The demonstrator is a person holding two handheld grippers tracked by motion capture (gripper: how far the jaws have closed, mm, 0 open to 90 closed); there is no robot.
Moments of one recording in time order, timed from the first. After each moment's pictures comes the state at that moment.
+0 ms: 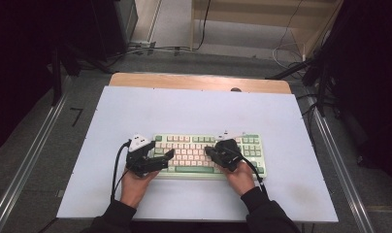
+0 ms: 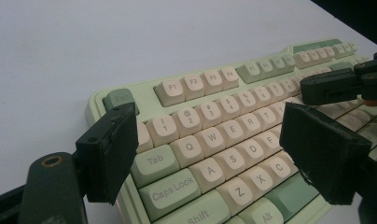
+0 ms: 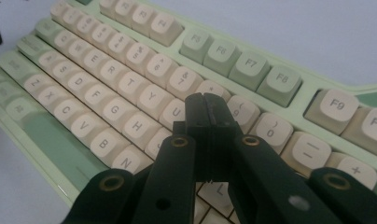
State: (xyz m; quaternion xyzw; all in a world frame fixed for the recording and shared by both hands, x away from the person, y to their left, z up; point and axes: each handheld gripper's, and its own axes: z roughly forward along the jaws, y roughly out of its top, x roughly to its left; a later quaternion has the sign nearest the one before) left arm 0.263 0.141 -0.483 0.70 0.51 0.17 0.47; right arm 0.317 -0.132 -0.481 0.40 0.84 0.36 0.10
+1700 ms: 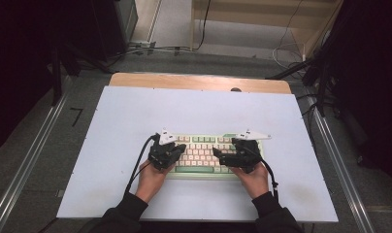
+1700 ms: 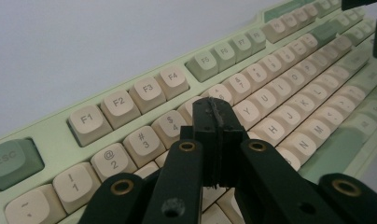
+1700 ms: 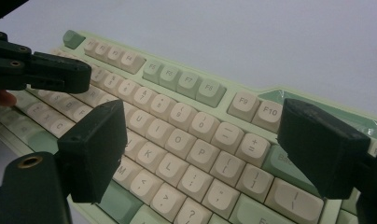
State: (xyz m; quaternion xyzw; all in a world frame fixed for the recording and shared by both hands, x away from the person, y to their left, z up) left arm 0.292 0.088 -0.483 0.78 0.45 0.15 0.41; right arm 0.307 -0.176 -0.460 0.43 0.79 0.41 0.13
